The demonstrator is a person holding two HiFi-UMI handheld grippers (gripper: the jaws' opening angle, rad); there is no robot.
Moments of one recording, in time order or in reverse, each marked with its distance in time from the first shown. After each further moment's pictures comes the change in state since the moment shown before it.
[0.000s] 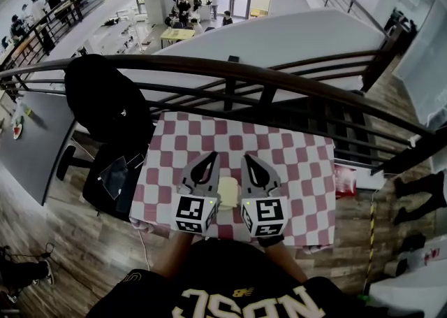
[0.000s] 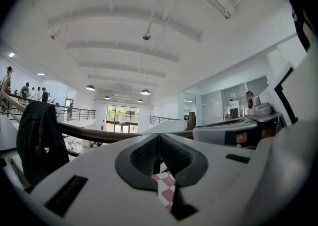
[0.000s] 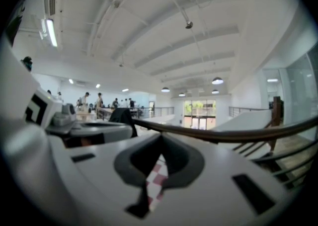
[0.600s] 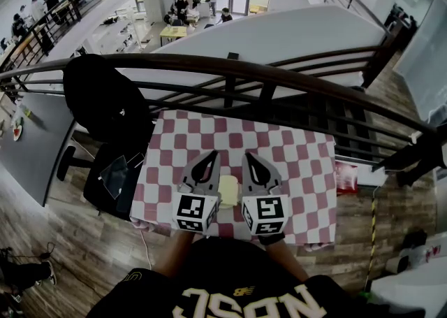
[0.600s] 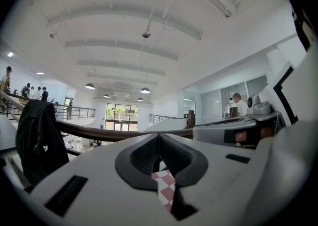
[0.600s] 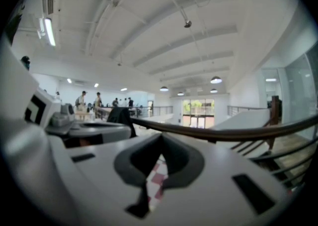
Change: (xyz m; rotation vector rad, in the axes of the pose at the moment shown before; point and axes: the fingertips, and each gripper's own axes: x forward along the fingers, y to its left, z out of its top) left arm 0.006 -0.002 -0.002 0.014 -0.008 -0.005; right arm 0.002 -0.007 -0.005 0.004 0.009 -0.014
